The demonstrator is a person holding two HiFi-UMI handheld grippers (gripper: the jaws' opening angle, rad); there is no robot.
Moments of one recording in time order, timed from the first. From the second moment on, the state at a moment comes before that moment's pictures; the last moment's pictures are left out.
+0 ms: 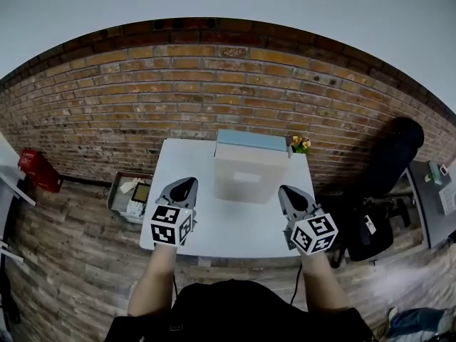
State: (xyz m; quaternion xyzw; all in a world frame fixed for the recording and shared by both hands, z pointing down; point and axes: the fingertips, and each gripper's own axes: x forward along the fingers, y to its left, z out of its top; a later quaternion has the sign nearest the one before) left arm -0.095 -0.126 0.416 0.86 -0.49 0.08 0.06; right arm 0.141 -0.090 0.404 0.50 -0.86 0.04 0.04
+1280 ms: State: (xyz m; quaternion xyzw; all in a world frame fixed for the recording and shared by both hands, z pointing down) left arm -0.078 -0.119 0.388 0.85 -0.53 0.06 0.04; right arm 0.126 -0.096 0.365 0.49 -0.87 0.03 0.00
